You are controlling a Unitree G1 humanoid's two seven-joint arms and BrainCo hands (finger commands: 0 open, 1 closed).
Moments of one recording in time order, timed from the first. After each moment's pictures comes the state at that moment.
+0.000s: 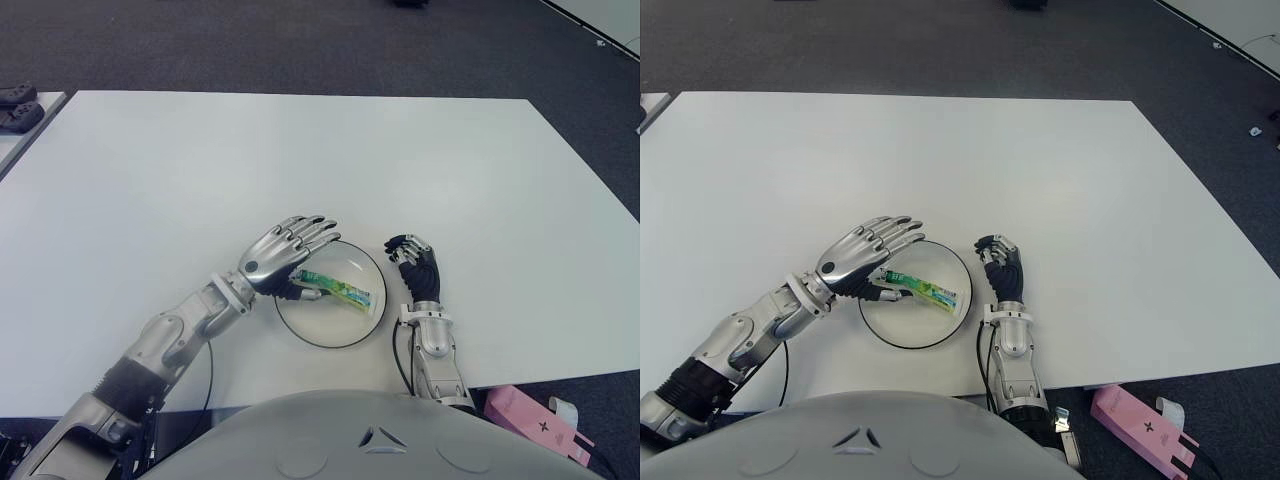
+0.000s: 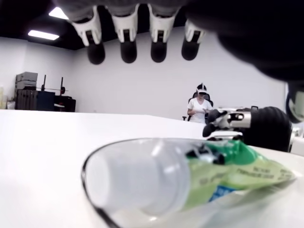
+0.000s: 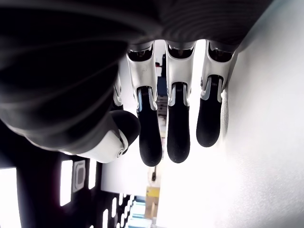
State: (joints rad) left arm 0.06 0.53 -0.42 -0.03 0.96 -0.43 0.26; right arm 0.23 0.03 0.04 0.21 -0.13 -0.35 -0.15
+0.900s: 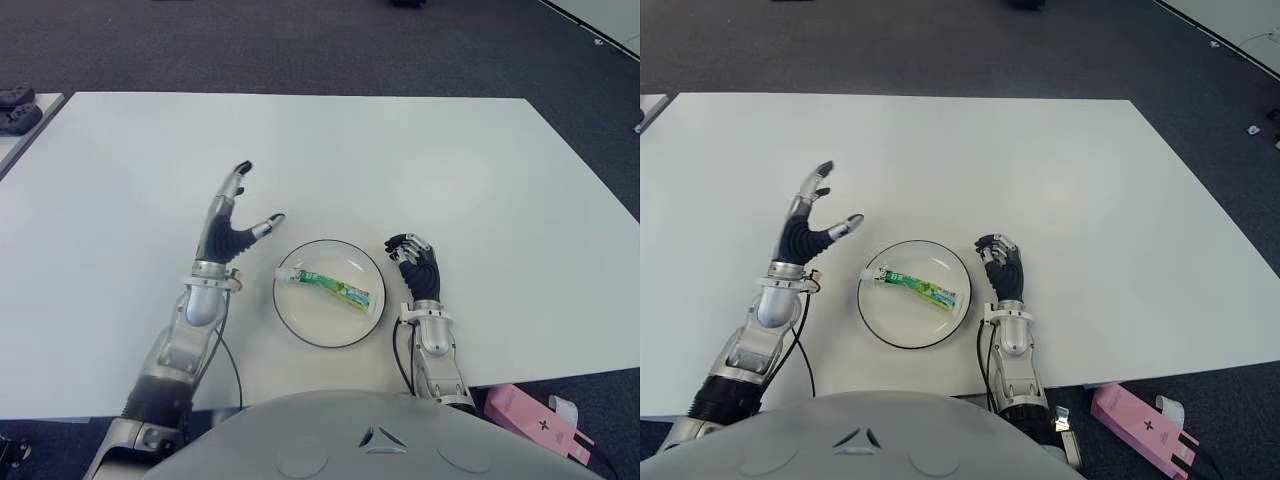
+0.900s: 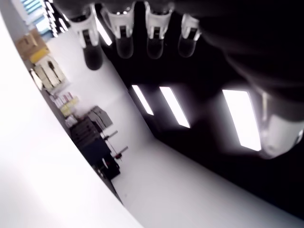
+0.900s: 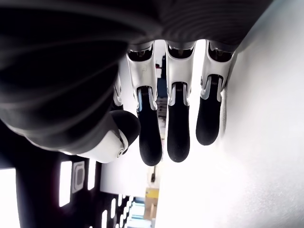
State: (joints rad) left arm 0.15 0.22 -0.09 0.07 0.29 -0.41 0.26; right arm 0.21 0.02 0.04 0.21 -0.14 -0.34 -0.15
